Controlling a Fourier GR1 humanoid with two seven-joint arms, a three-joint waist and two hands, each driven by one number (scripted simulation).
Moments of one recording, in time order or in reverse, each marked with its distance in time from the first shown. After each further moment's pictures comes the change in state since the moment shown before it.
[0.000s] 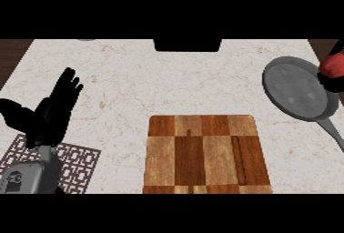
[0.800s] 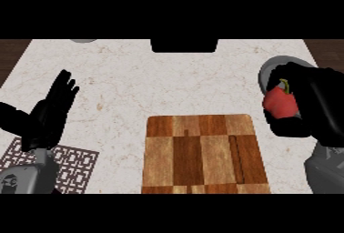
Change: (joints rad) left arm 0.022 0.014 0.007 -0.010 0.013 0.004 -0.003; right arm 0.196 0.238 0.422 -0.748 0.186 0.346 0.428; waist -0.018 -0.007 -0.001
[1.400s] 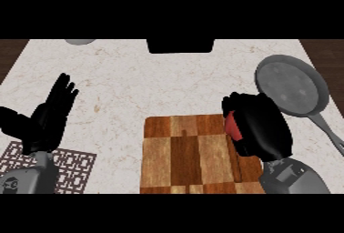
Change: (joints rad) left arm 0.023 0.001 -0.006 0.007 0.002 0.013 -0.025; right arm 0.089 0.035 0.295 0.120 0.120 -0.081 0.000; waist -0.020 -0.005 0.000
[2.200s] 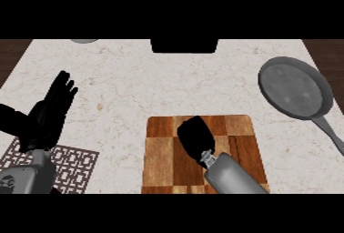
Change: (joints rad) left arm -0.014 0.022 -0.004 -0.004 0.016 -0.012 0.018; right arm -0.148 0.164 0.288 0.615 0.105 0.102 -0.030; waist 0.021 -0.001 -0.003
